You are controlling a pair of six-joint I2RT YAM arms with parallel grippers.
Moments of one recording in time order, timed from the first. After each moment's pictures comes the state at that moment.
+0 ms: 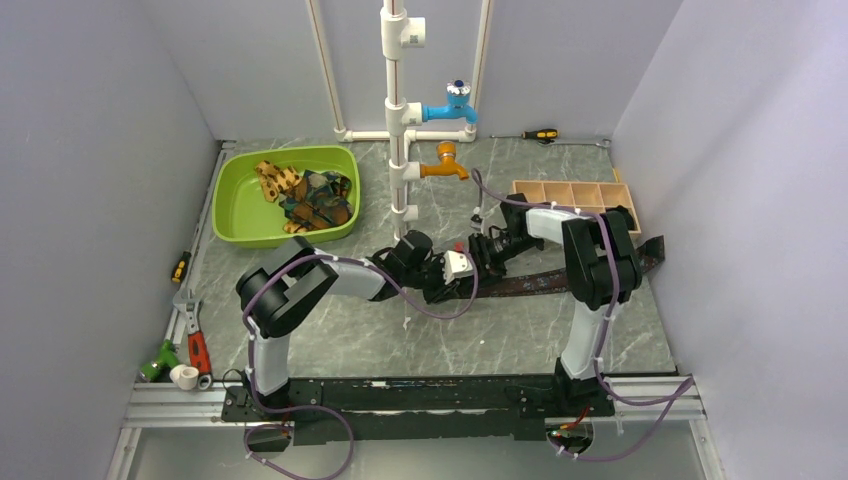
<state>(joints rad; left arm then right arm) -0.84 1.93 0.93 0.37 0.50 0.32 0.23 1.90 1.11 -0.70 -0.89 0.04</state>
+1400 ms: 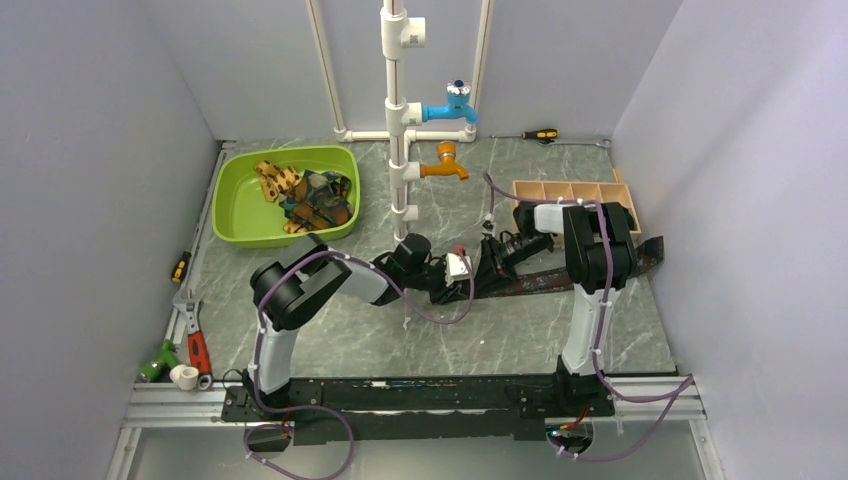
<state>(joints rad) -0.83 2.03 0.91 0.66 0.62 0.29 0.12 2.07 1.17 -0.83 -0.93 -0.07</state>
